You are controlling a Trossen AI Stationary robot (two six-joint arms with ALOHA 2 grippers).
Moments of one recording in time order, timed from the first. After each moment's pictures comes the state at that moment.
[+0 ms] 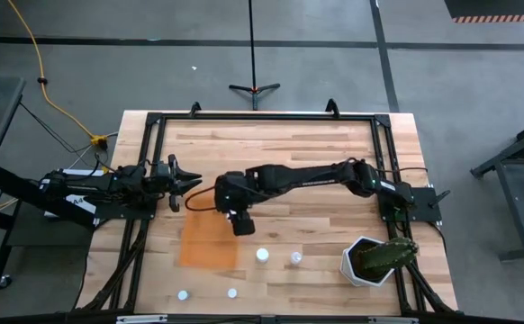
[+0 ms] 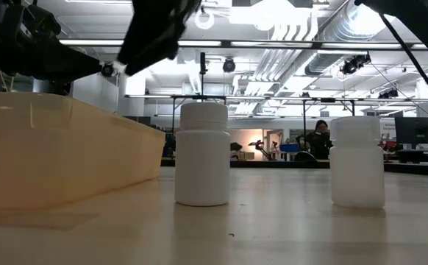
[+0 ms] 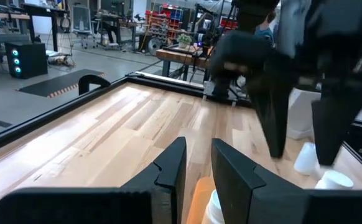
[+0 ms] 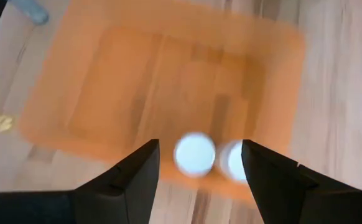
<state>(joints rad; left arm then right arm) -0.07 0.03 0.05 -0.04 -0.27 -0.15 0.10 2.34 2.35 -0.98 -0.06 -0.08</state>
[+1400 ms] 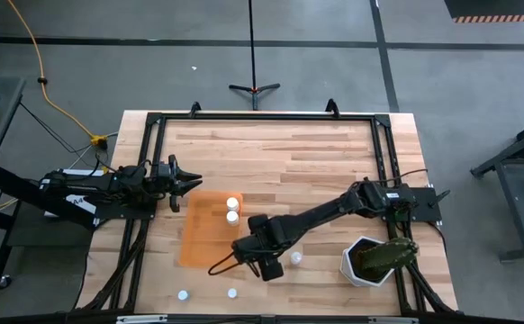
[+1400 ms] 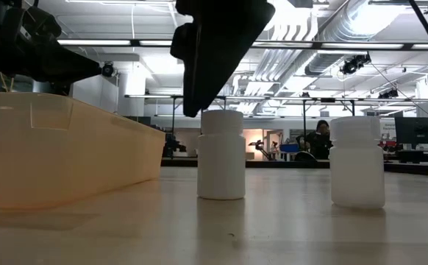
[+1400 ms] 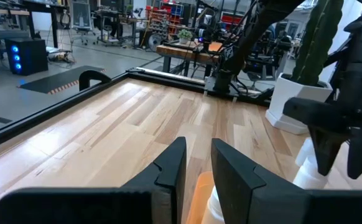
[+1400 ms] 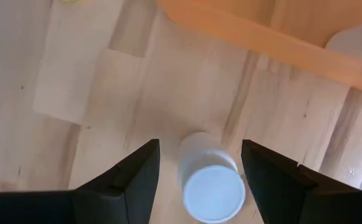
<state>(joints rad) -0.07 0.03 0.05 -0.05 -0.27 -0.15 0.35 2.33 2.13 -1.10 0.03 0.10</state>
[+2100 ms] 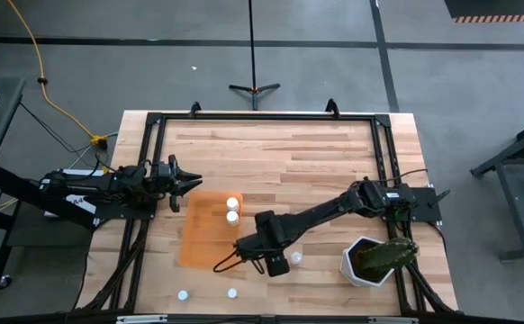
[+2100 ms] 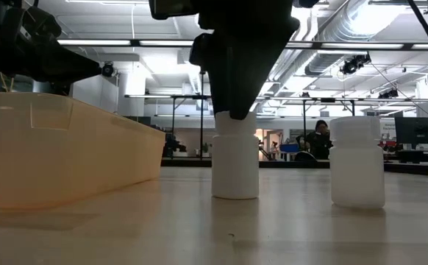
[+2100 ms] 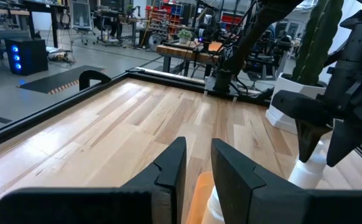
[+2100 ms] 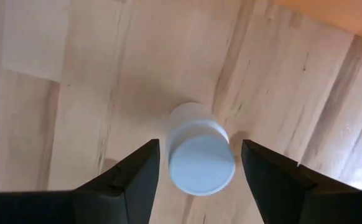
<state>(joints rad) -0.07 0.03 0.05 -0.05 -0.27 -0.15 0.35 2.33 2.12 -1.22 0.04 0.11</state>
